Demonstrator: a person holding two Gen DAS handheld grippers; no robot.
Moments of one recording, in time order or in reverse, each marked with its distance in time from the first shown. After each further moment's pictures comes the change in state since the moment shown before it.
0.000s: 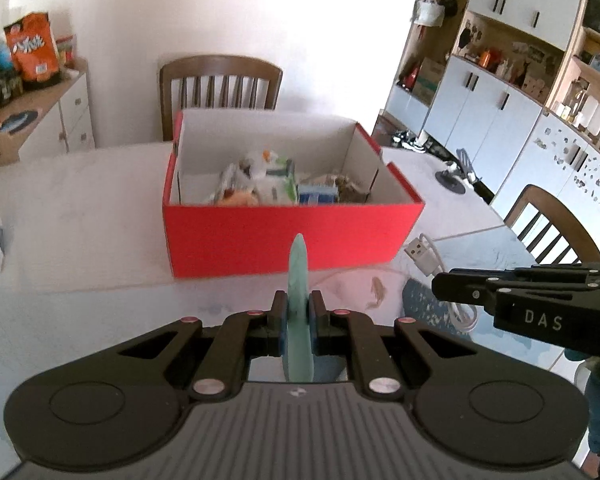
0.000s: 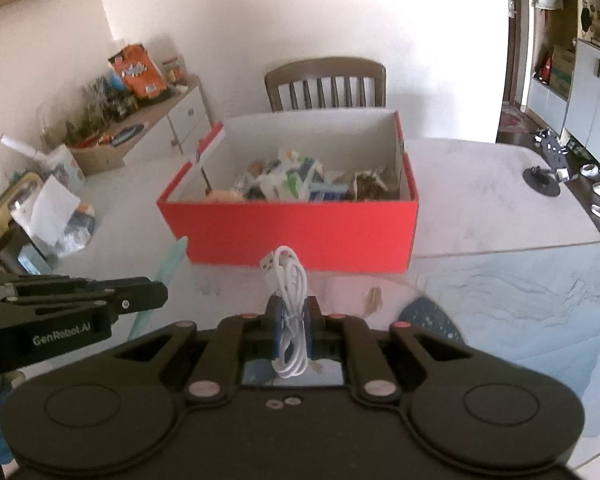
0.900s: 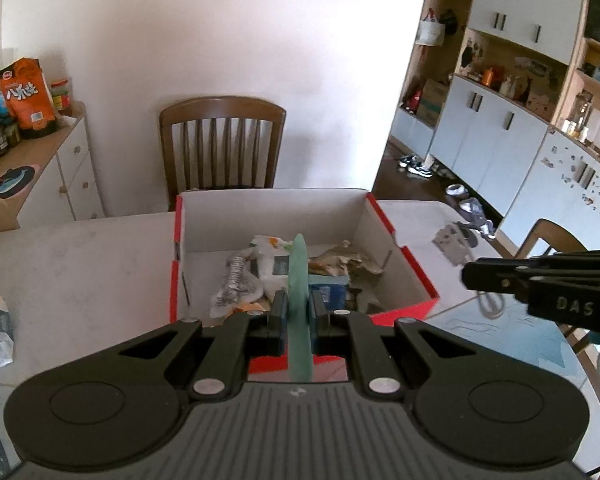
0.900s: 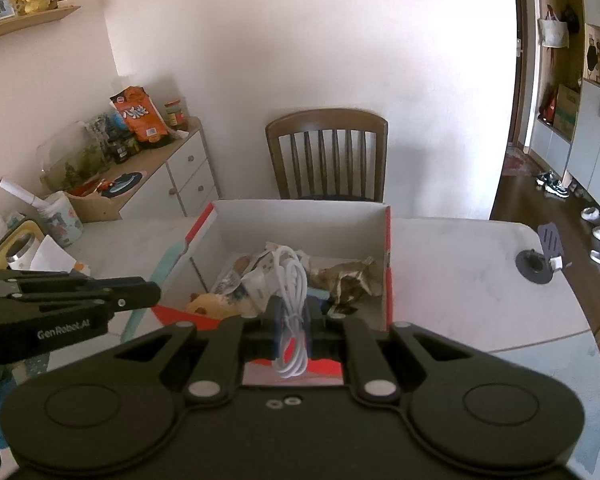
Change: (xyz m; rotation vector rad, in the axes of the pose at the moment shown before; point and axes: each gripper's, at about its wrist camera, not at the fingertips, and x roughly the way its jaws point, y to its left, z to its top) left arm 0.017 0.006 0.087 0.026 -0.058 0.034; right arm -0.001 -0.019 0.085 -0.050 -0.092 0.001
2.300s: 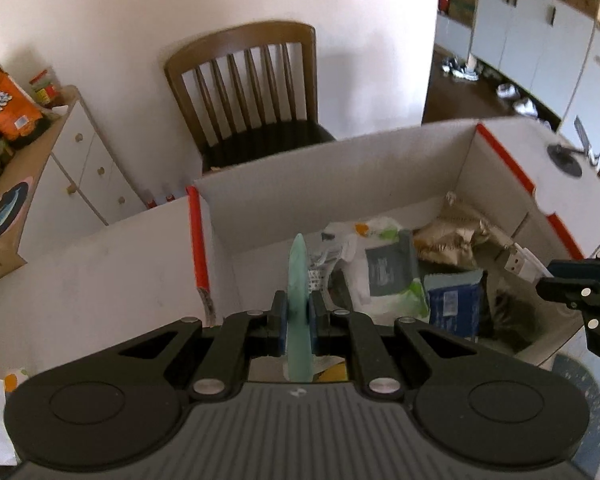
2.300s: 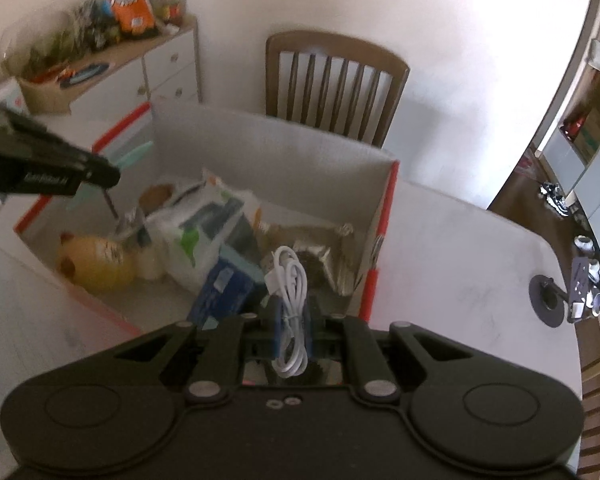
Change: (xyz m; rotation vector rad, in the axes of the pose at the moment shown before) left arm 0.156 0.031 0.045 0.189 0.267 0.168; right arm 0.135 -0.027 0.004 -0.241 0.238 -0.080
